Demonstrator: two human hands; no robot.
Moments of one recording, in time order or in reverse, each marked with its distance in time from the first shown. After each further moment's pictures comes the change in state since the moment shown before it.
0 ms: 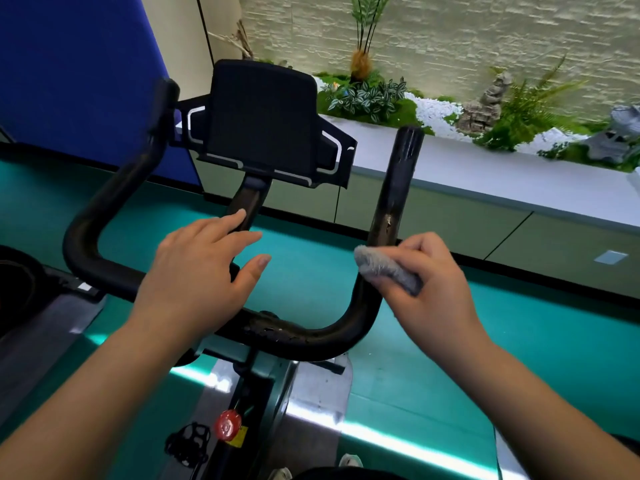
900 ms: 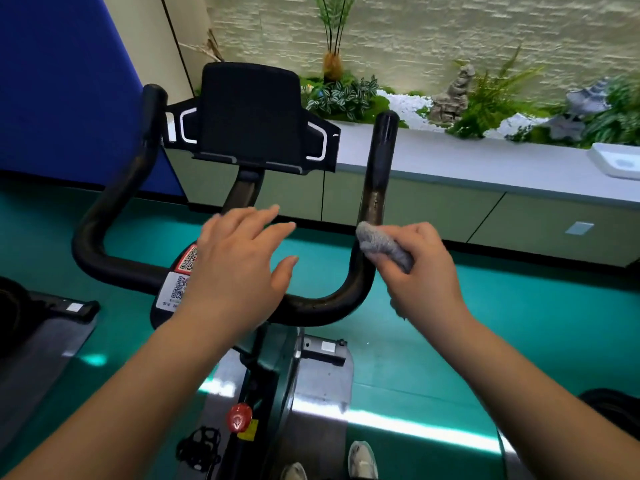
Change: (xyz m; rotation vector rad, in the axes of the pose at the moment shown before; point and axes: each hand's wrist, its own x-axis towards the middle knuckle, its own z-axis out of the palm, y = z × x) left_hand -0.016 0.029 0.000 -0.014 0.122 0.190; right_hand -0.025 -0.009 0.010 0.039 0.126 0.166
